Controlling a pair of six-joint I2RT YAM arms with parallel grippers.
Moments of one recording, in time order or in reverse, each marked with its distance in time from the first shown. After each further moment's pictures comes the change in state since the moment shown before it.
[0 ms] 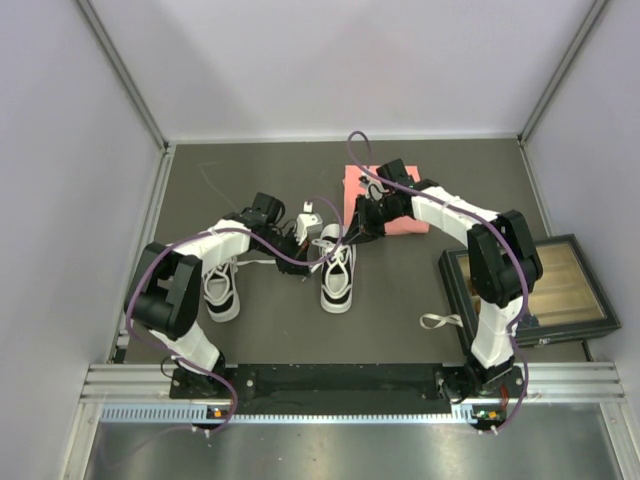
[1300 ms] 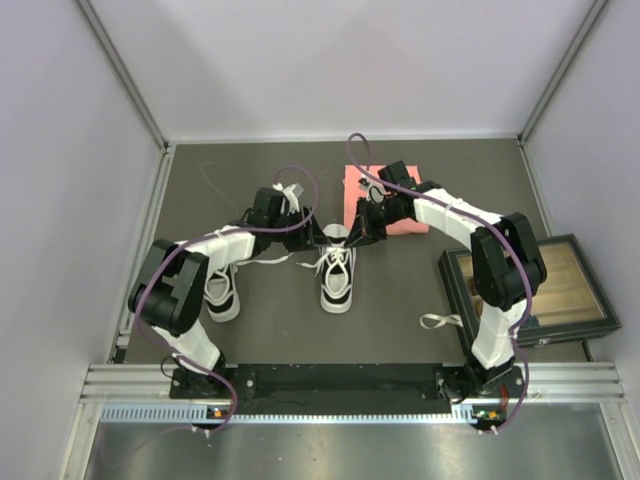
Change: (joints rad) left arm -0.018 0.022 -0.071 0.531 -0.290 -1.100; right arm 0.006 -0.031 -0.032 -0.007 -0.028 -0.037
